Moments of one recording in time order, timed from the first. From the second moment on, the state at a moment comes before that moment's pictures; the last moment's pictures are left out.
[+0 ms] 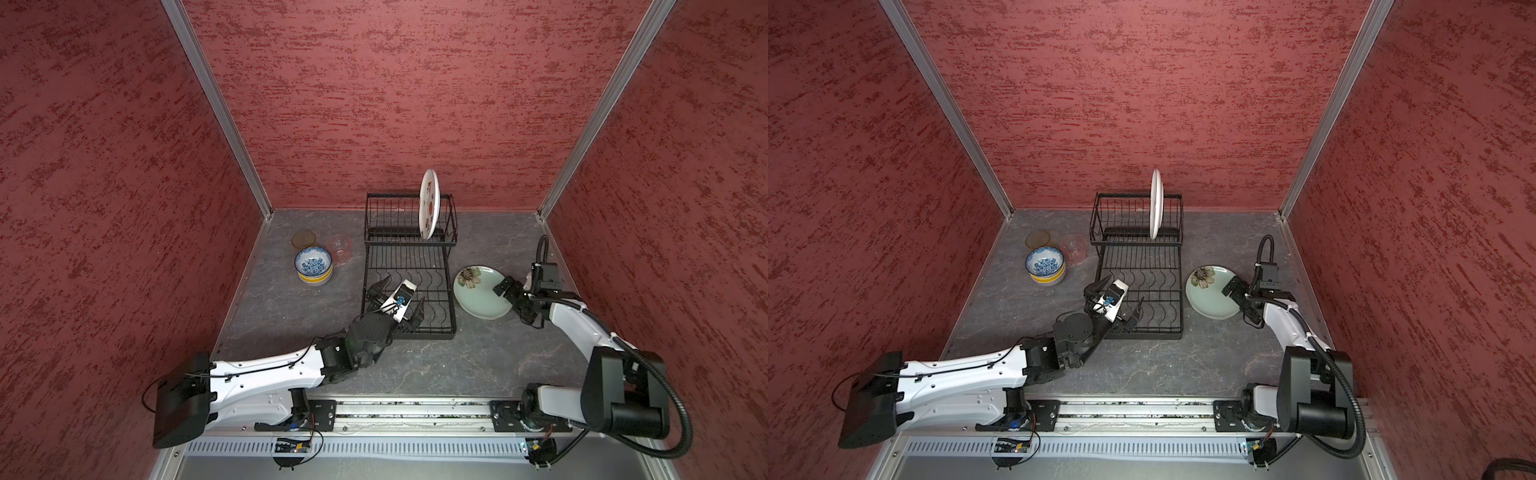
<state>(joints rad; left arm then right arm) -1.17 1.09 0.59 0.37 -0.69 0.16 -0.11 1.31 0.72 -0.44 -0.21 0.64</state>
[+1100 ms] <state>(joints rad) -1.15 1.25 0.90 0.11 -0.62 -0.06 0.06 0.89 0.55 -0.14 -0.41 0.68</state>
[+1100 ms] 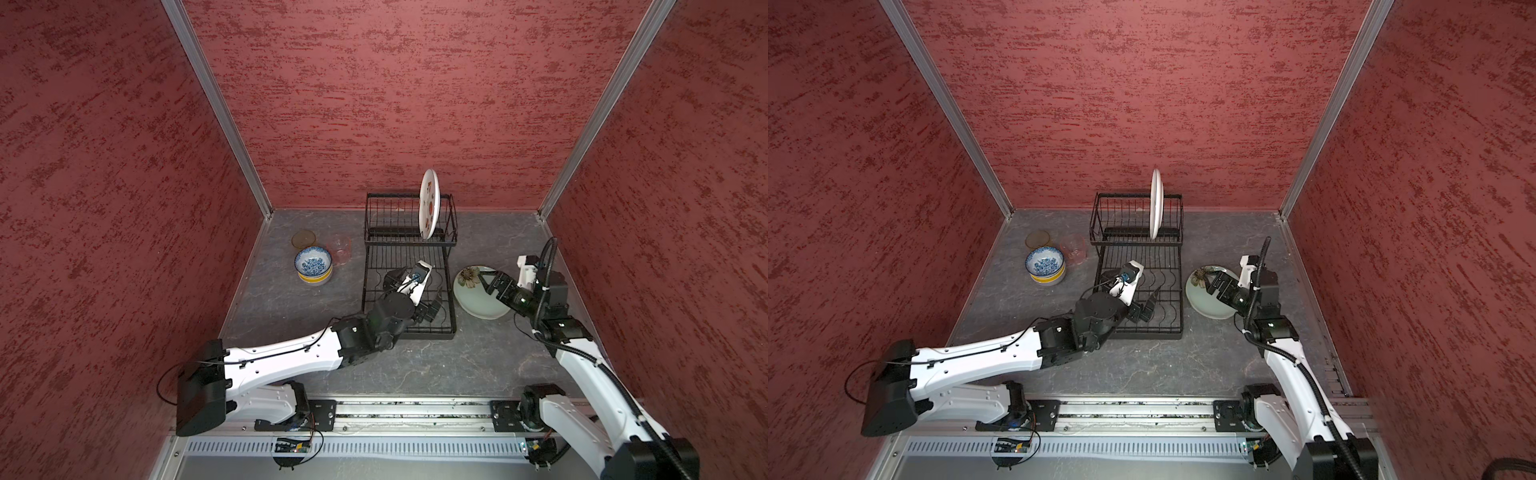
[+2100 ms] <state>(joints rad) -0.97 1.30 1.18 -0.05 -0.44 -0.22 0.08 0.78 0.41 0.04 -0.49 0.74</state>
